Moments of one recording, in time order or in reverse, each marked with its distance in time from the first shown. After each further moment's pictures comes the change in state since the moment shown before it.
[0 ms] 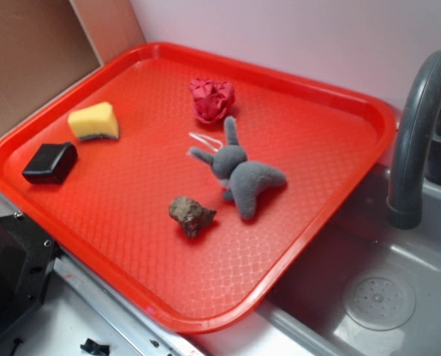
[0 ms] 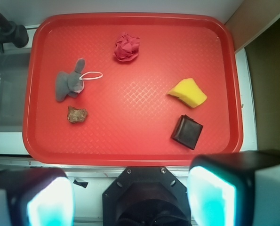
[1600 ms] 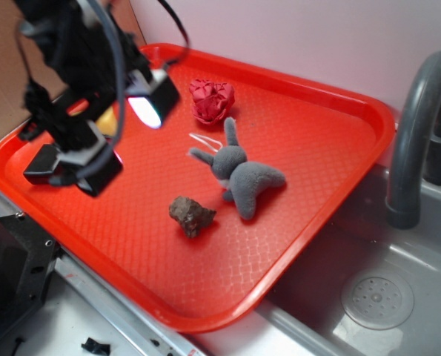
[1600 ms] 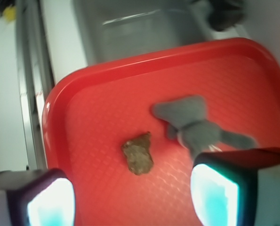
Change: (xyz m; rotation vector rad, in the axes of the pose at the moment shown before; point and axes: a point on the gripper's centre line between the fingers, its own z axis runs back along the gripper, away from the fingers) arm 0.028 -0.087 -0.140 -0.186 -0.066 -1.386
